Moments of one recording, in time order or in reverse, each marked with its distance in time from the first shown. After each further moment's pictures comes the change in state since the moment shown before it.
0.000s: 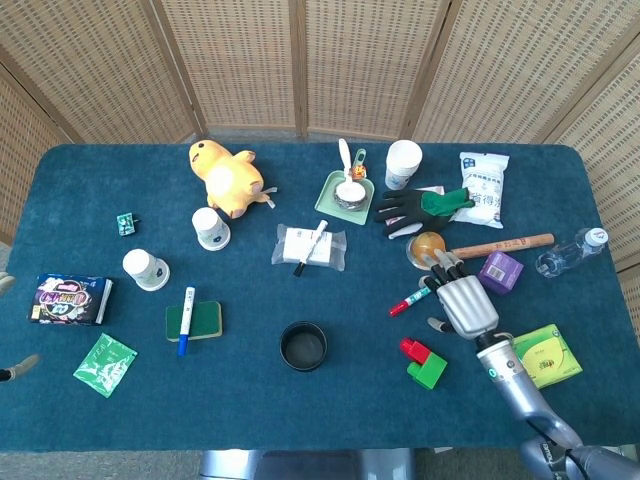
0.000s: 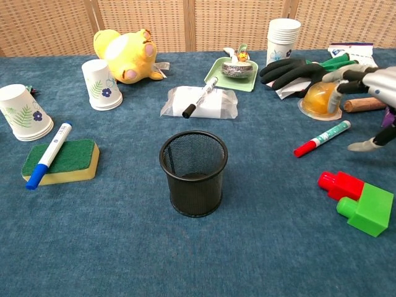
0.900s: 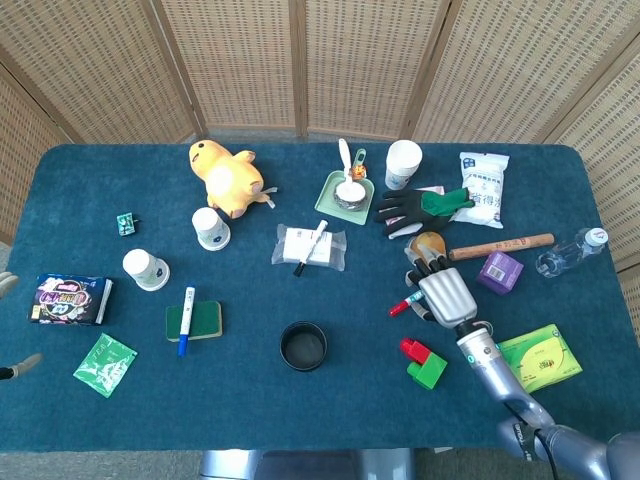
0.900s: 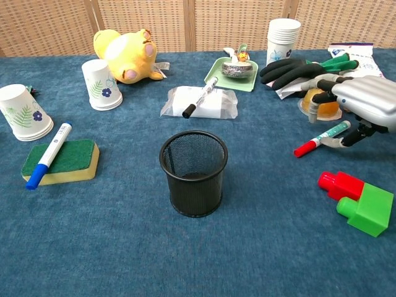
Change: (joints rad) left arm -0.014 0.004 -0.001 0.002 -0.011 -0.034 -0.013; right arm 0.084 -0.141 -0.011 0.194 0.031 -0.022 0.026
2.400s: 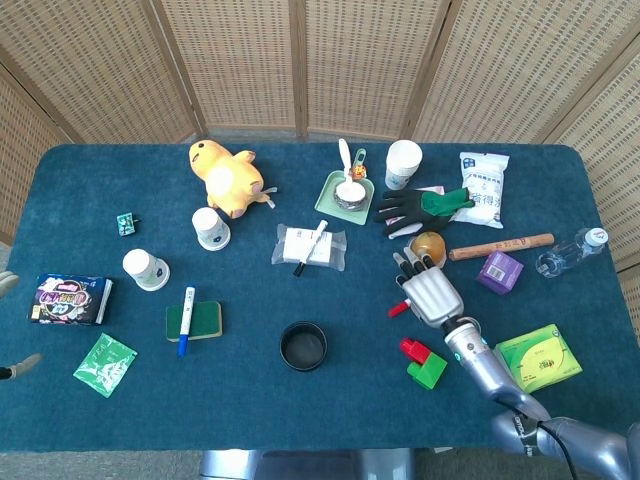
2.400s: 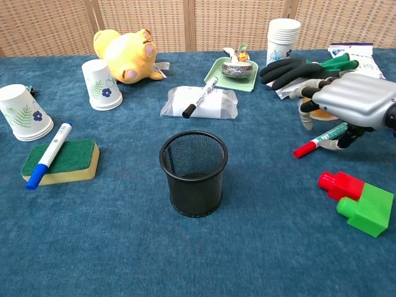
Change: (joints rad) left arm -0.009 0.020 0.008 0.014 0.024 -0.014 -0.073; right arm 0.077 0.126 -0.001 -0.273 0.172 -0.161 -0.446
